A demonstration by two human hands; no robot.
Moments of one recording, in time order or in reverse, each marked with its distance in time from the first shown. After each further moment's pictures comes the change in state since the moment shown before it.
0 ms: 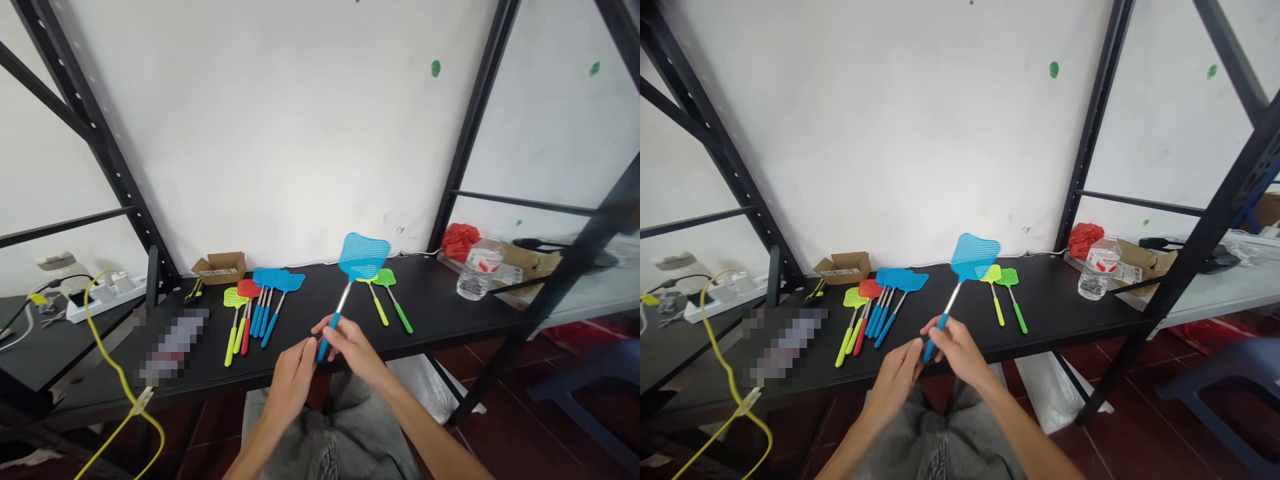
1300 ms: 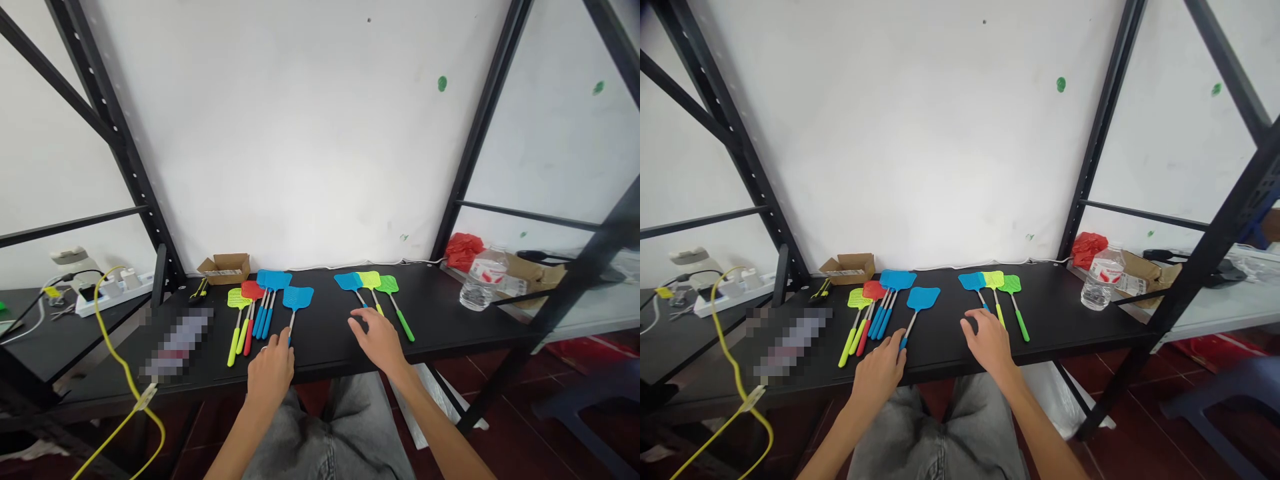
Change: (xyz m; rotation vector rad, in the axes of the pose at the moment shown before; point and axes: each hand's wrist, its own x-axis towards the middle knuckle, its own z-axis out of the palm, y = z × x) left_hand 0.012 -0.041 -0.026 1.071 0.122 -0.045; right_hand 0.004 0.006 -0.053 -1.041 0.367 -0.052
